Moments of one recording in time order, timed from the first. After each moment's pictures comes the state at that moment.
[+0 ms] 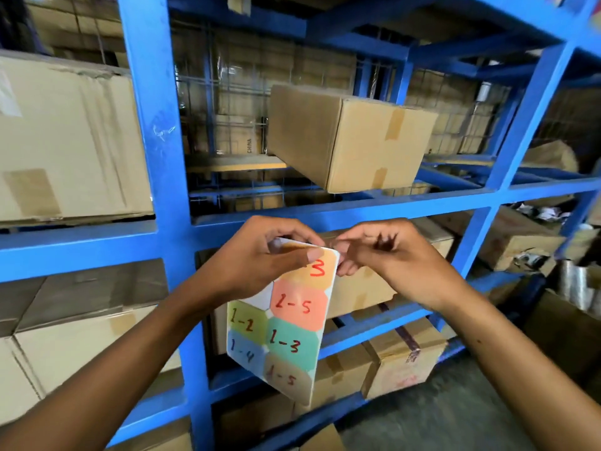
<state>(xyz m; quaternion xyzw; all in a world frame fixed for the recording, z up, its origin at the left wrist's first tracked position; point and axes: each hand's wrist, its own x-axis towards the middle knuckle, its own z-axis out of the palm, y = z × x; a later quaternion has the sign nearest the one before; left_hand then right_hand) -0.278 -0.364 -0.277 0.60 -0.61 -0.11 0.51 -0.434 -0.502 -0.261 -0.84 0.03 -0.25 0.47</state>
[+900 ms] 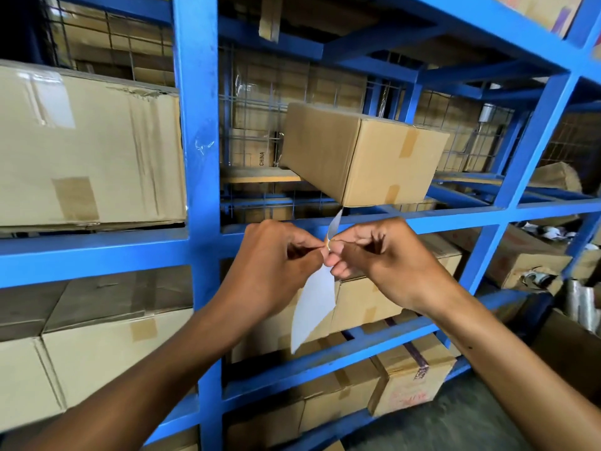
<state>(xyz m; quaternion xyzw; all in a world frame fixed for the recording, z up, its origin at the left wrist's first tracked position) -0.297 -0.326 -0.264 0.68 -0.52 0.10 0.51 -0.408 -0.456 -0.247 -0.86 0.06 -0.25 0.43</state>
